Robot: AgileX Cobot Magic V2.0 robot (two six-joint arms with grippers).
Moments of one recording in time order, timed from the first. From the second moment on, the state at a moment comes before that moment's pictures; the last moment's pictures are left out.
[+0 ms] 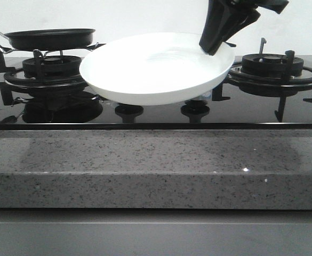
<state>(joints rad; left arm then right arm) 0.24 1.34 -1.11 -1.05 0.68 0.34 0.31 1.68 -1.50 0.36 0.92 -0.27</state>
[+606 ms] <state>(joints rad) 0.31 1.77 -1.37 -1.30 0.80 0.48 0.31 1.68 -1.50 0.36 0.92 -0.27</state>
